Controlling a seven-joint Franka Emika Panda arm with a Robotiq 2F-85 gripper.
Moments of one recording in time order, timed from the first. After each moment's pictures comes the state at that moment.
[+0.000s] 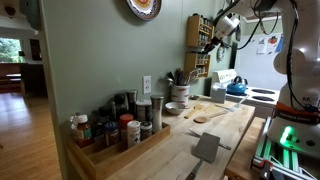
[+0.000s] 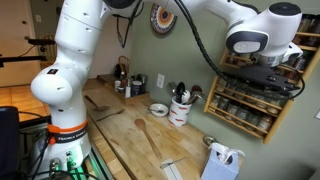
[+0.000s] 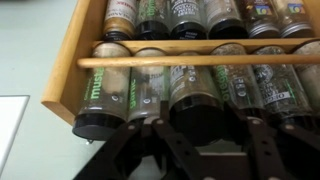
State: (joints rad) arm -0.50 0.26 -0.25 -1.62 0.77 2.31 -1.18
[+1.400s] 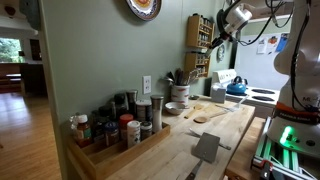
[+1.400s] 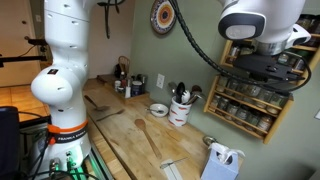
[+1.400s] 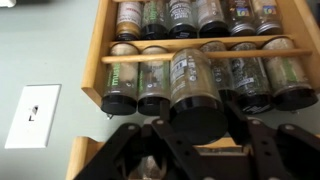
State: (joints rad) arm -0.49 0.07 -0.32 -1.79 0.81 2.31 -1.23
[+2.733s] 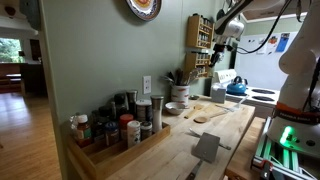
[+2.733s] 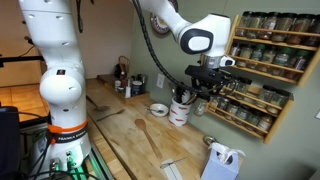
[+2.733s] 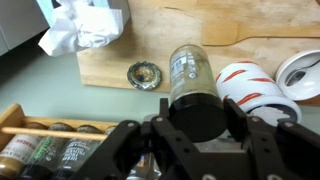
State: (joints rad) arm -0.30 -0.17 -0.27 -2.27 0.14 2.34 -0.80
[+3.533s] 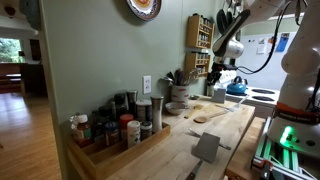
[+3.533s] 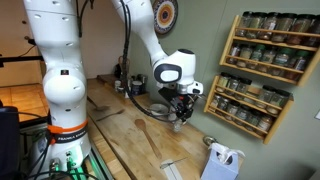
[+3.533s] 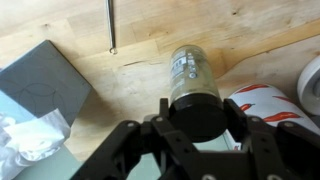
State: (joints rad) arm -0.21 -0.12 -0.24 -2.62 0.14 2.74 -0.38
